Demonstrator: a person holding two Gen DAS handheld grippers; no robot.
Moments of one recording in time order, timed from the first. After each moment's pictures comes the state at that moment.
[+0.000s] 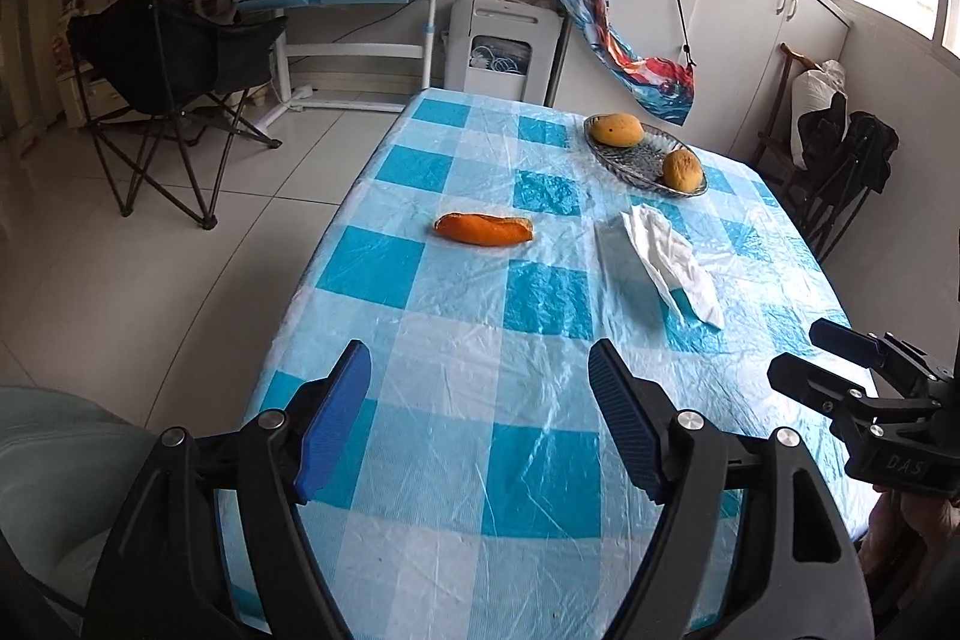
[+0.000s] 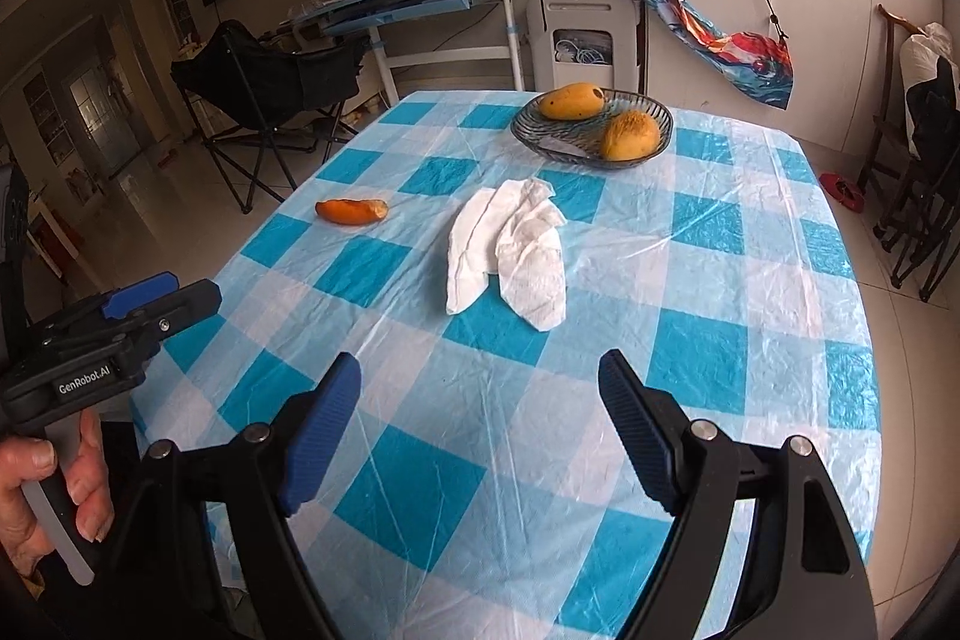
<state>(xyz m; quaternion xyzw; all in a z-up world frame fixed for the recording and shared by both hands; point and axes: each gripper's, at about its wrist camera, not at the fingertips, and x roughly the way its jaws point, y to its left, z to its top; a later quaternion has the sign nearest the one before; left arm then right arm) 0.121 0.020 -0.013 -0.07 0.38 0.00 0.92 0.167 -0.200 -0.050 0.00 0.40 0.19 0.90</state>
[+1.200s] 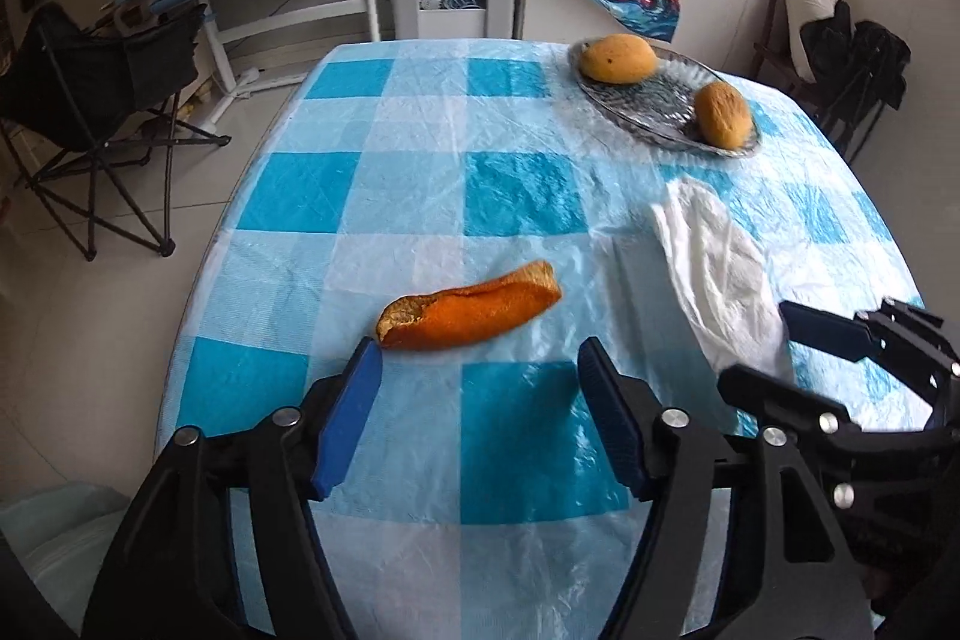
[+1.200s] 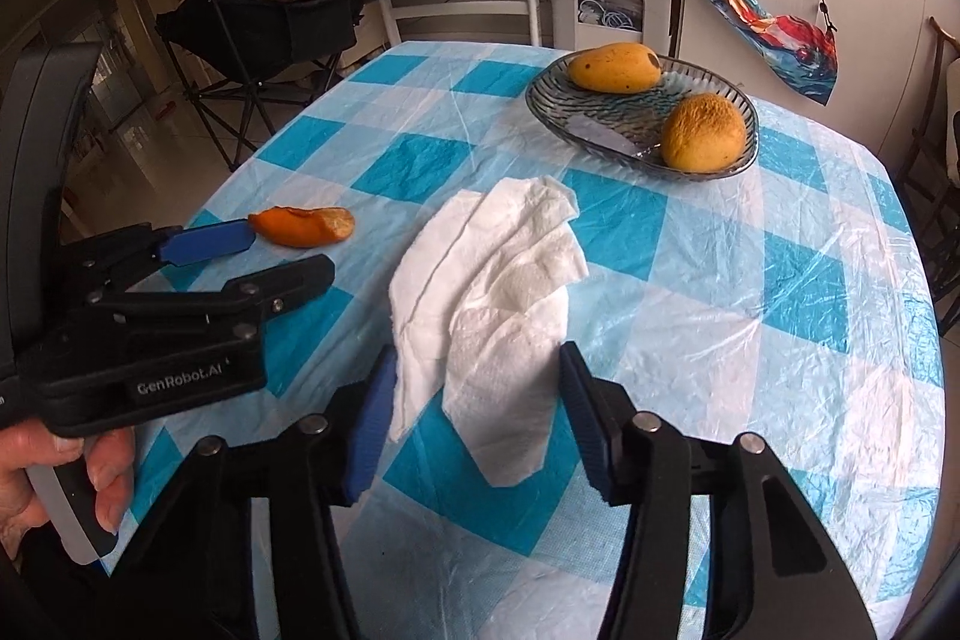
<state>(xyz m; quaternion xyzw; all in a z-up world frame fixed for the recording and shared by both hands) 0.245 -0.020 -0.063 0.02 0.45 -0.05 0.89 0.239 -0.176 -0.082 -0.03 0.44 0.21 0.87</state>
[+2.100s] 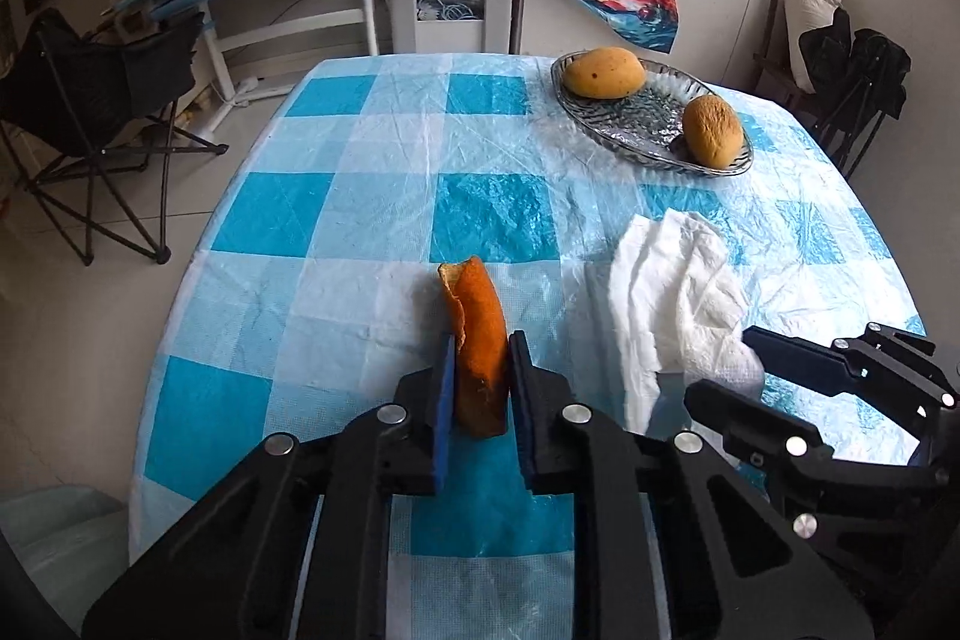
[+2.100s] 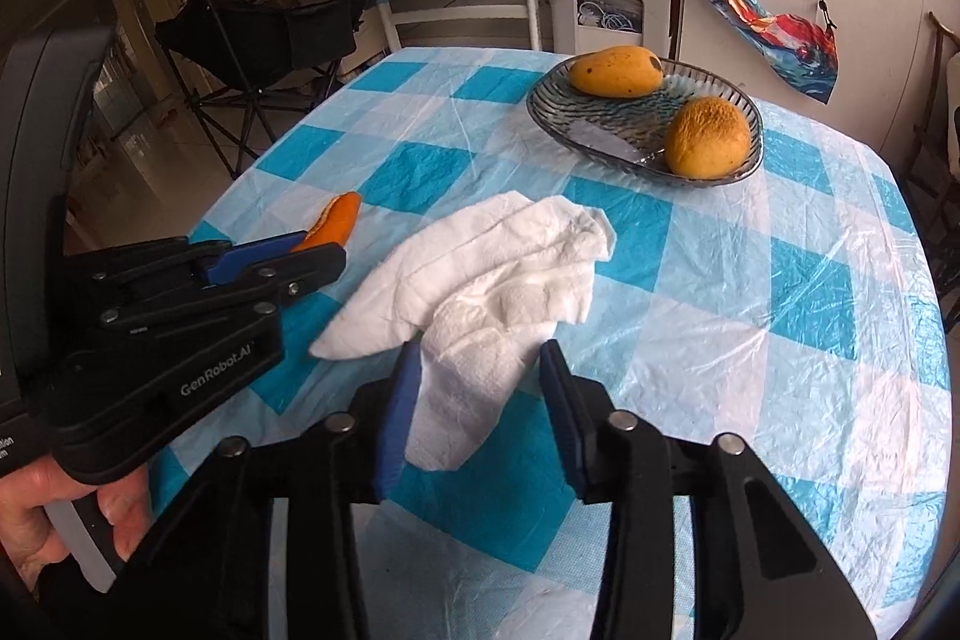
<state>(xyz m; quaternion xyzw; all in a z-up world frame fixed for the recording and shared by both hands) 0.255 -0.032 -0.058 0.00 0.44 -0.04 0.90 0.244 -0.166 -0.084 -0.04 0.43 0.21 0.88</state>
